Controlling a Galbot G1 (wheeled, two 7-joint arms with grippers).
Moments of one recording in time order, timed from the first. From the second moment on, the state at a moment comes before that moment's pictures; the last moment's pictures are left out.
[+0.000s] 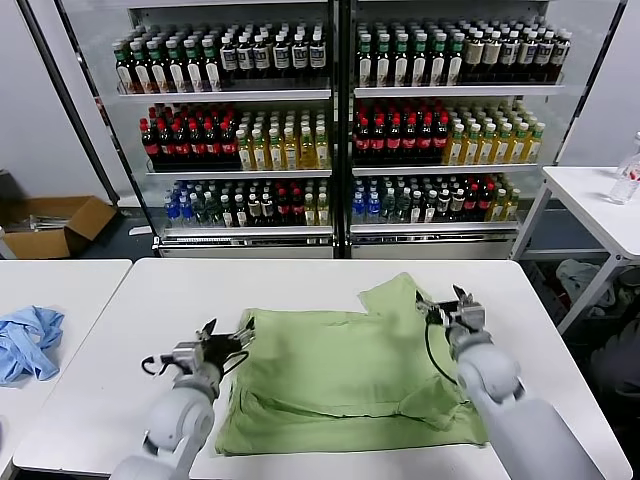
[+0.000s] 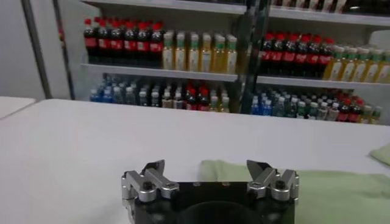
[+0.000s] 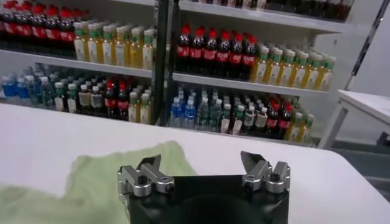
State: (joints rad) left arm 1.05 -1.26 -0.31 -1.74 -0.48 0.47 -0.23; right arm -0.72 1.12 0.16 1.49 0.49 -0.50 0.25
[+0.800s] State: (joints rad) left arm 0.93 -1.27 -0.23 -1.58 -0.43 0.56 -0.20; right arm -0.53 1.24 0.08 1.13 0.48 -0.56 0.12
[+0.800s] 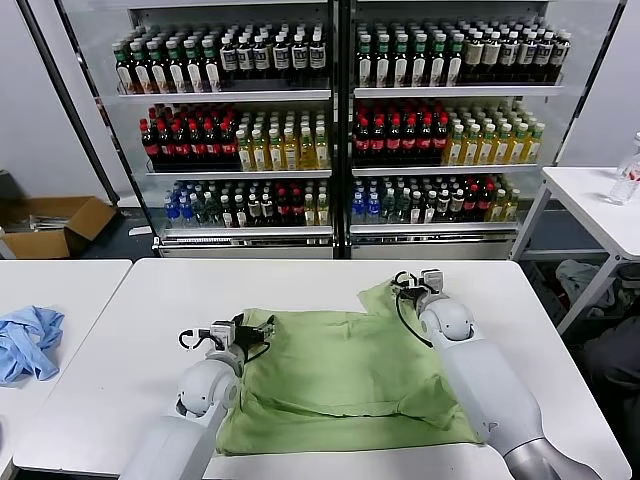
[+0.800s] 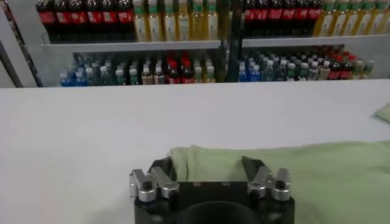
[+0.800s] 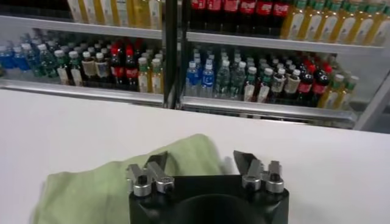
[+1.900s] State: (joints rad) left arm 1.09 -1.23 -0.33 -1.74 -0.60 0.52 -0.16; right arm -0.77 1.12 0.21 1.53 0.60 -0.48 0.10
